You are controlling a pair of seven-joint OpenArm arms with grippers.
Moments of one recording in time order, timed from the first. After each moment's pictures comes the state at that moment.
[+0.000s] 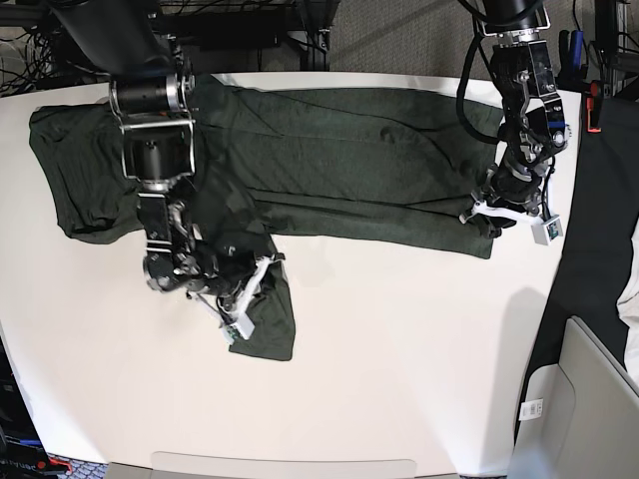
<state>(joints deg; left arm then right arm) 5.8 -8.7 -16.6 95.6 -29.6 6.1 41.0 29.2 3.7 -2.5 53.0 13.6 31.5 -43.5</state>
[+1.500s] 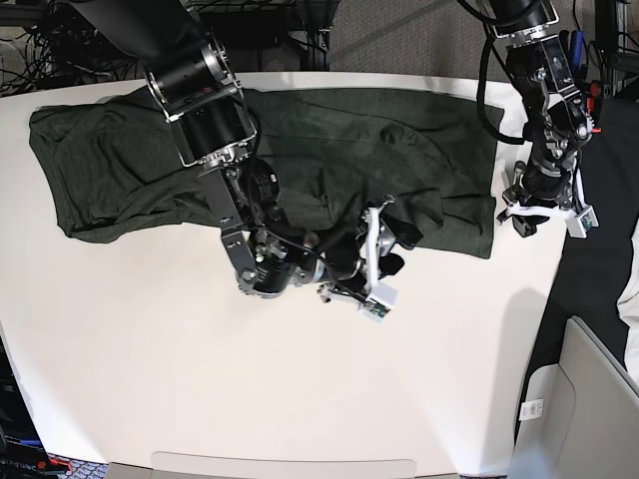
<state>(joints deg) 5.8 -8.7 -24.8 96.4 -29.3 6.3 41.7 25.4 -4.3 -21.7 74.1 34.0 38.7 -59.9</state>
